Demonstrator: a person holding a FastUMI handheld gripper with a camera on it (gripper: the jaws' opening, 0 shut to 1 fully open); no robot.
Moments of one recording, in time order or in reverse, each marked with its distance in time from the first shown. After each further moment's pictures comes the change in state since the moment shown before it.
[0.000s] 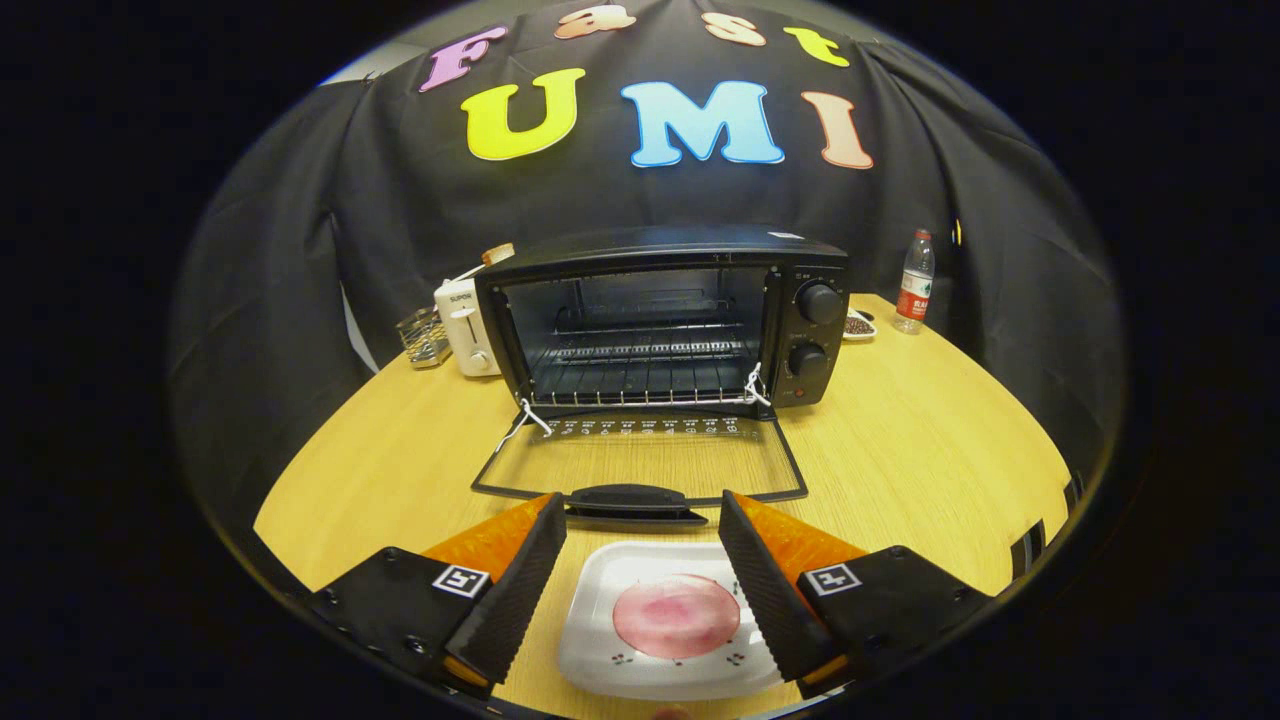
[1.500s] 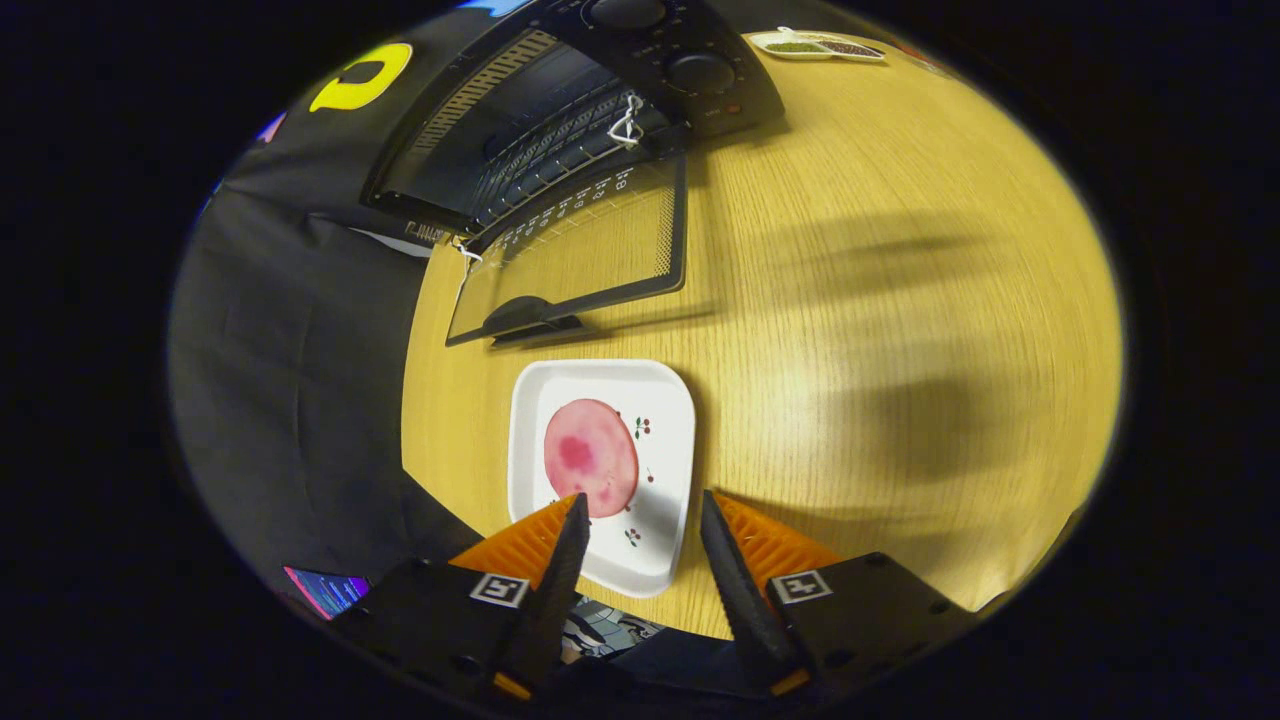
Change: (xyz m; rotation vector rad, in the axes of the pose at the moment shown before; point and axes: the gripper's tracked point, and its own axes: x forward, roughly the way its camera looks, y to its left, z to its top) arm -0.018 -0.083 -0.098 0.331 0.795 0.382
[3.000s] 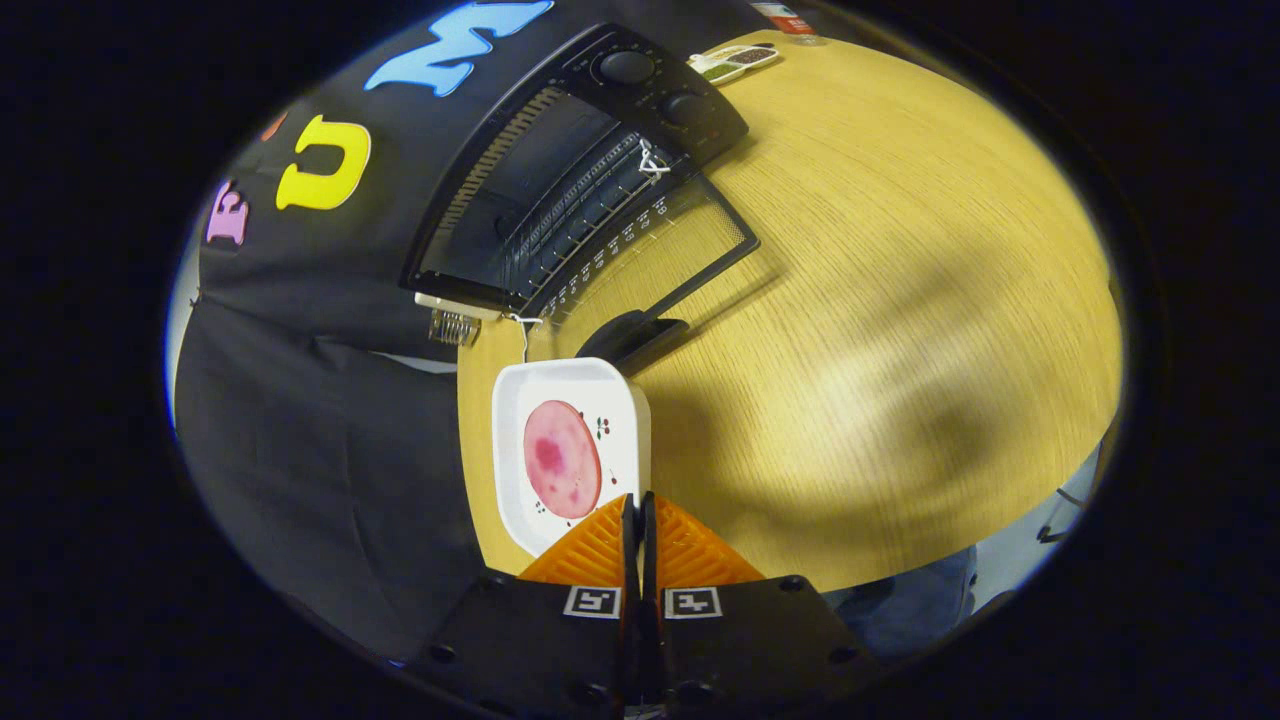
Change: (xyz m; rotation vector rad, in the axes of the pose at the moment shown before) arm 0.002 0.101 -0.010 0.345 -0.324 0.081
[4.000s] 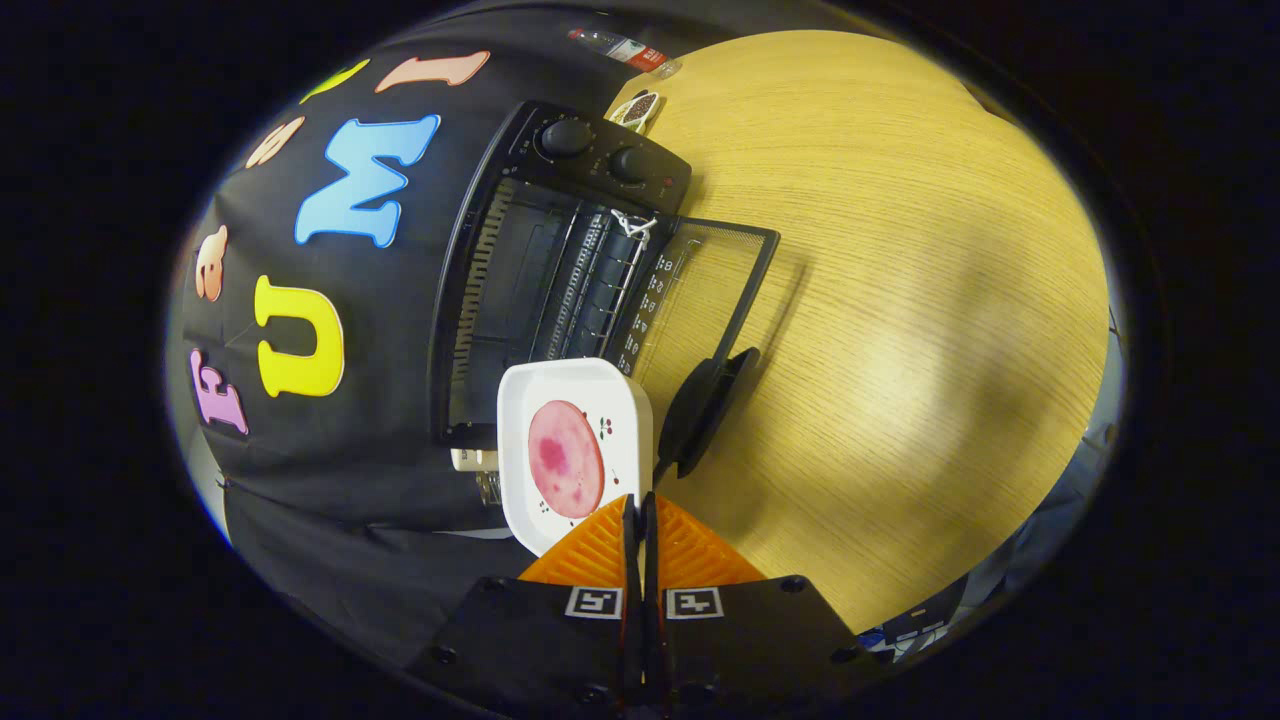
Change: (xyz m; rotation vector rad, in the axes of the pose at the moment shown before) arm 0.048 0.076 0.050 0.435 -0.362 0.087
